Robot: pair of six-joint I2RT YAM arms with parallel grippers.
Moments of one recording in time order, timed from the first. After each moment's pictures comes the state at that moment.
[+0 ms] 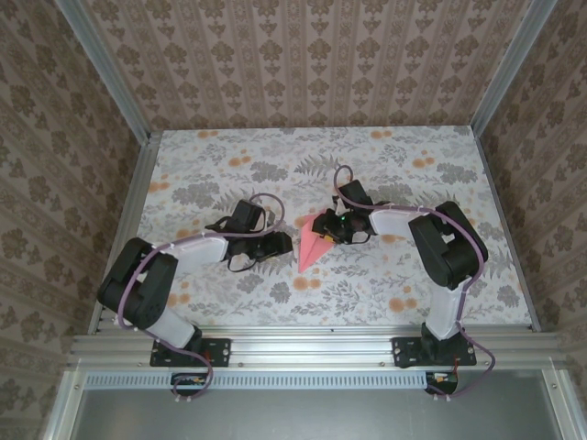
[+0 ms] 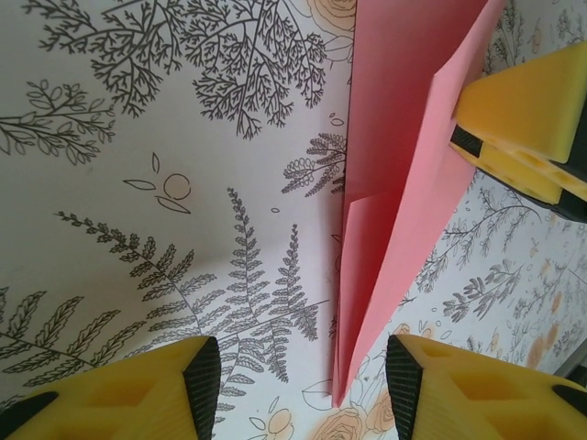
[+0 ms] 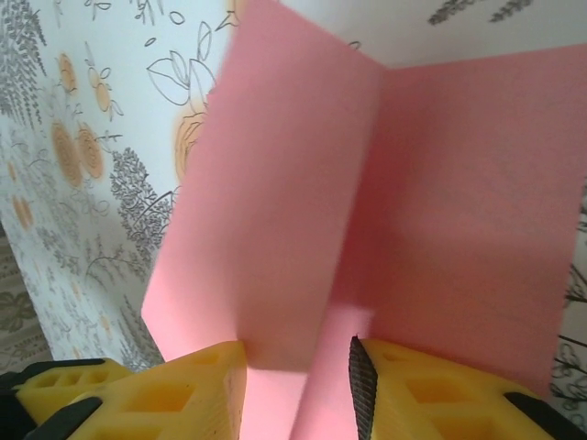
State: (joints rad) left arm -0.58 1.55 0.73 -0.16 0.45 -0.71; right arm 0.44 1.88 1.02 -0.12 -0.48 0.84
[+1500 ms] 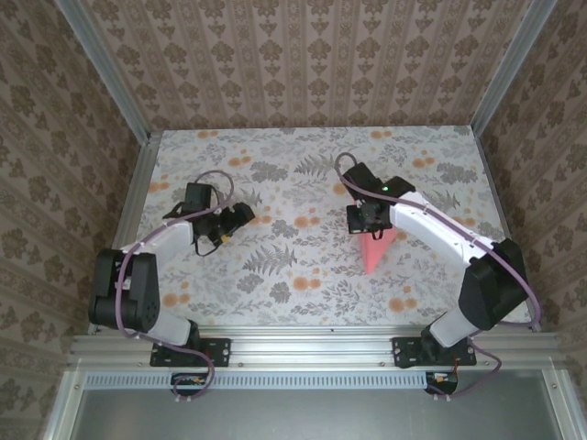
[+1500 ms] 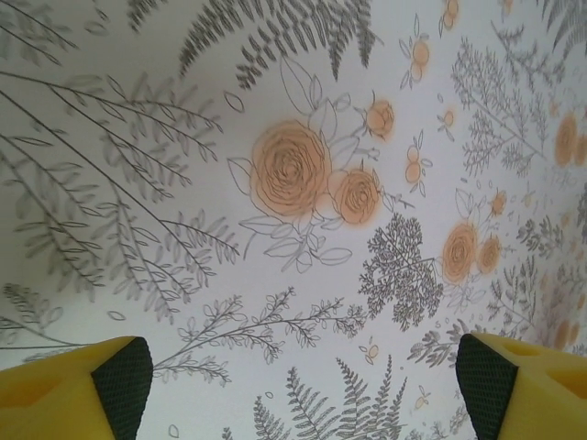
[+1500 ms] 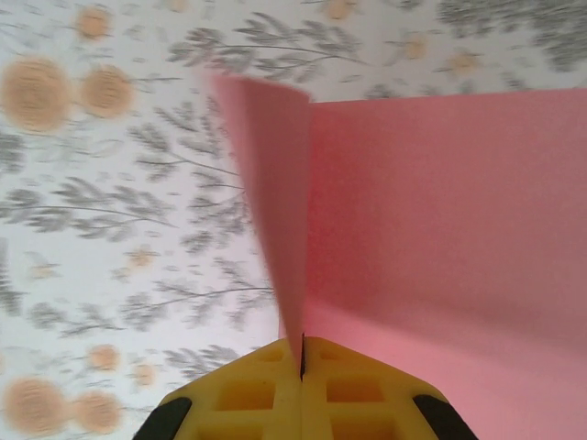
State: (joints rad) left arm -0.19 1.47 0.79 -0.30 0.41 -0.67; right arm 0.54 1.57 1.30 -1.01 0.23 0.47
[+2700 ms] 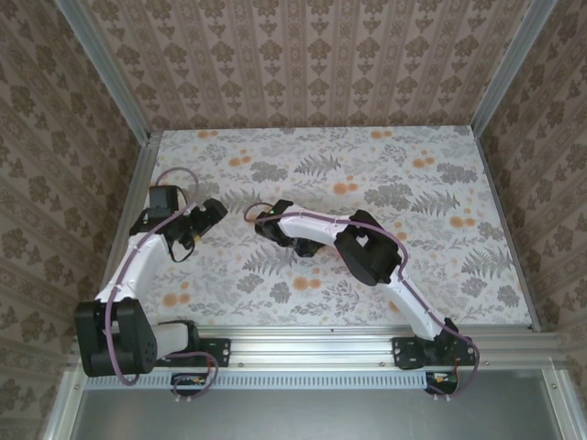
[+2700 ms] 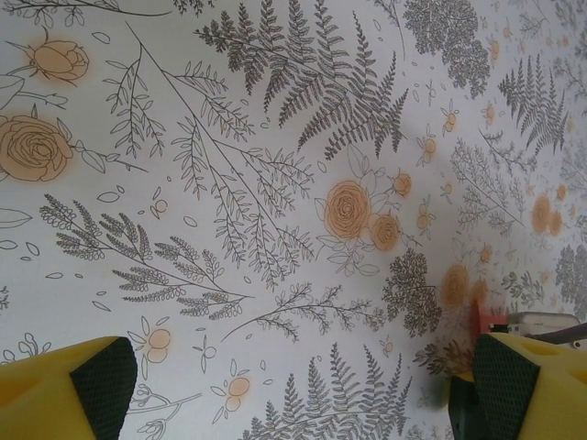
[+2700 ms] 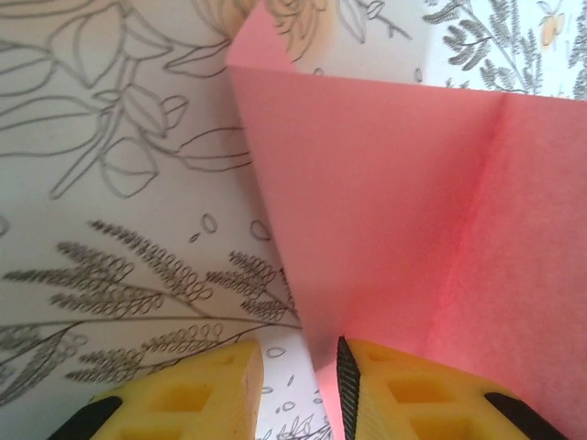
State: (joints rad) left arm -0.01 1.21 0.79 -0.52 0.37 -0.61; right arm 0.89 2.41 1.91 -1.39 0.62 0.62
